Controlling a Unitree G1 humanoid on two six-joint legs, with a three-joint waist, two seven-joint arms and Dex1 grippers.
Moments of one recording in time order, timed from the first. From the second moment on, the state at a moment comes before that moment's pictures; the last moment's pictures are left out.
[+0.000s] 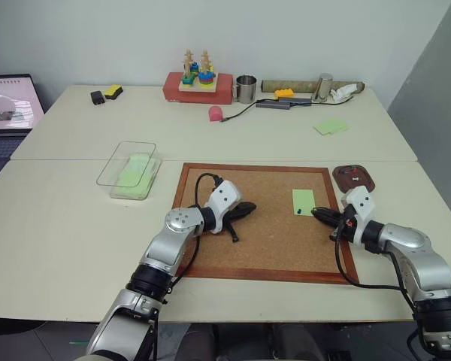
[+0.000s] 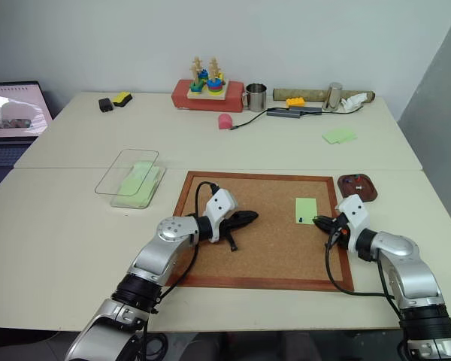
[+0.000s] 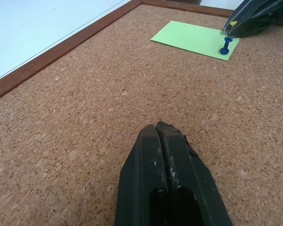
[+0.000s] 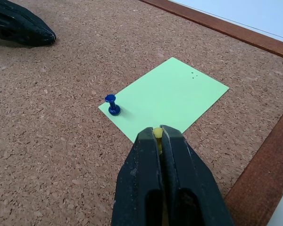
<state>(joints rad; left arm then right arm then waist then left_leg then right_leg) -0.48 0.28 -0.25 0.26 -0.07 0.17 -0.81 -0.20 -0.60 -0.03 0.00 0.30 0.35 0.79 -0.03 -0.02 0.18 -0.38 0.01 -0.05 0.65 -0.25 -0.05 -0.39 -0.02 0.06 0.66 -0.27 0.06</state>
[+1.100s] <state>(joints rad) -0.48 0.29 -0.25 0.24 -0.07 0.19 -0.82 -0.35 -0.63 -0.15 0.10 0.20 0.35 0.52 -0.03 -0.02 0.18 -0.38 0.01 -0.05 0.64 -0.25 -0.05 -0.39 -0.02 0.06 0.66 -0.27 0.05</state>
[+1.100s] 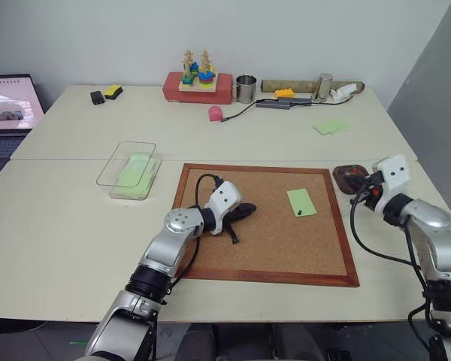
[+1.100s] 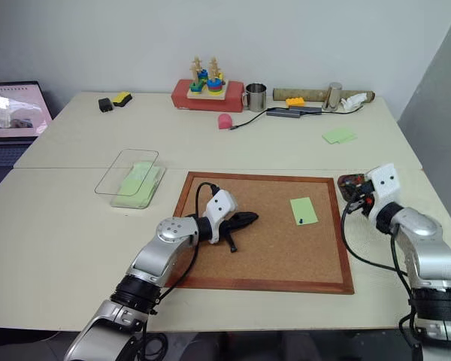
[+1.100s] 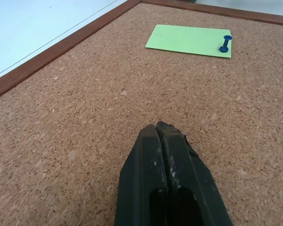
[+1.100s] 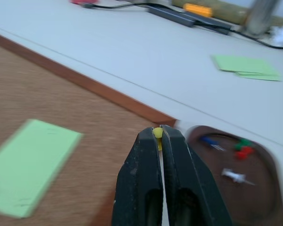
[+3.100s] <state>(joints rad) -0.48 0.29 -0.27 0.26 -0.07 0.17 -0.82 -0.15 -0.57 0.05 -0.18 0.23 0.33 0.71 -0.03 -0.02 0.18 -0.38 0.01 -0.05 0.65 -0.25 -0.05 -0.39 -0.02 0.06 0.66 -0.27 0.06</state>
